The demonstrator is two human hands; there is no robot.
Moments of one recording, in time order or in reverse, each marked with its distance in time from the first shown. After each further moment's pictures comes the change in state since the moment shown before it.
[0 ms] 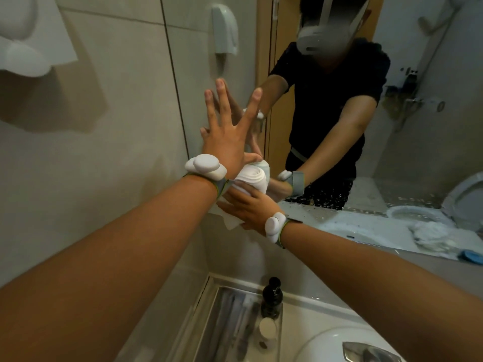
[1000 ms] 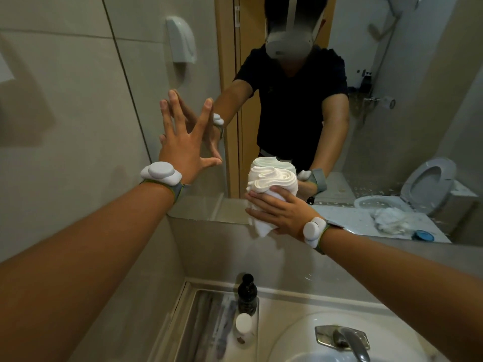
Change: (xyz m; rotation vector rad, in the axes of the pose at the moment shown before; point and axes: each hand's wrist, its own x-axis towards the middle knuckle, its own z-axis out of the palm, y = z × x) left_hand -0.008 0.002 -0.008 0.009 0.012 0.016; right_hand -0.157 0.055 0.000 -0.030 -0.059 0.040
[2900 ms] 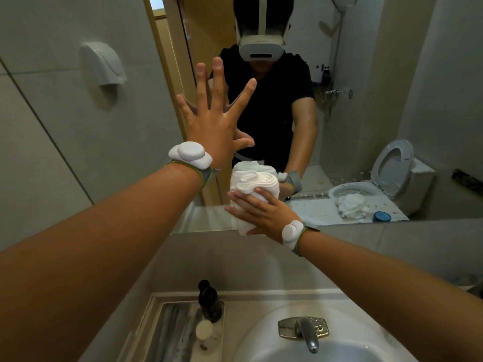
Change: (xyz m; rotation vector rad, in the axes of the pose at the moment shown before) left_hand 0.038 0.246 -0.017 0.132 0.105 0.315; right_hand -0.116 0.031 -0.003 -0.007 0.055 0.236
